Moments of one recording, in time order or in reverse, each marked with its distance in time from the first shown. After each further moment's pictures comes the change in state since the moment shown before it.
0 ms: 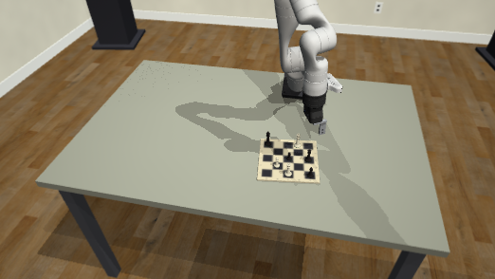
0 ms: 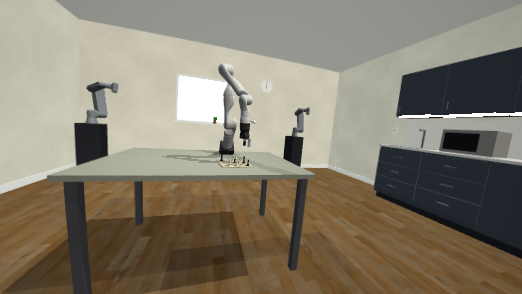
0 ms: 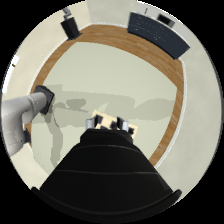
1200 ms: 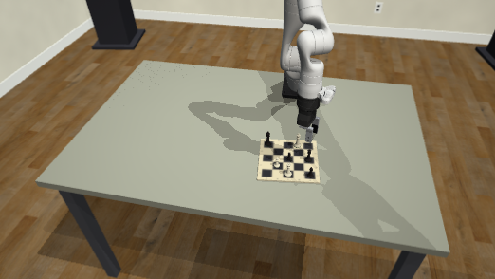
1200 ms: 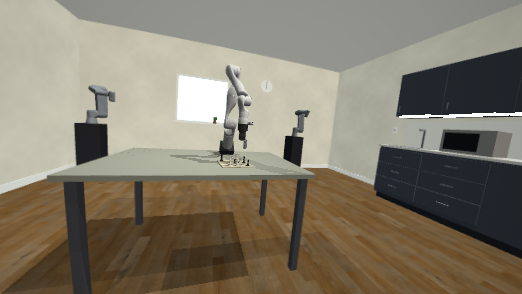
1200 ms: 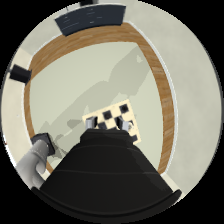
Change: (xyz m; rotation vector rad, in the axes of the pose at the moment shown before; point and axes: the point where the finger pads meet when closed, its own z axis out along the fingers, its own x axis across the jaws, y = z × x) arm 0.025 0.036 0.007 -0.052 0.074 0.736
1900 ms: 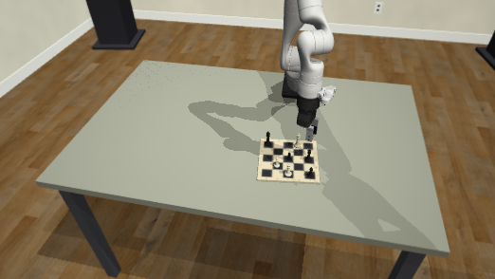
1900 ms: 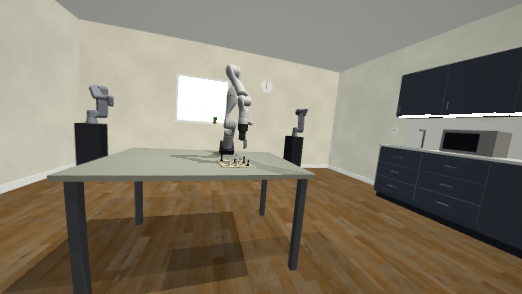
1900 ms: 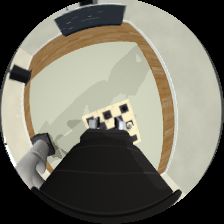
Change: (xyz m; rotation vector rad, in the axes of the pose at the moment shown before) arm 0.000 0.000 0.000 -0.001 0.001 0.002
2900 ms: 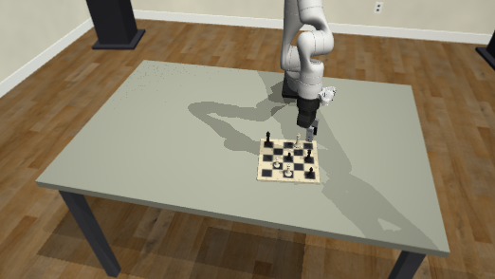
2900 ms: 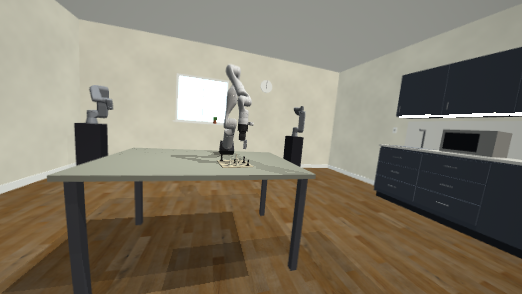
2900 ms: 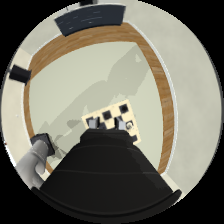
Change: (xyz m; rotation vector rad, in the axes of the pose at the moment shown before) arm 0.001 -0.001 0.002 0.002 0.003 -0.001
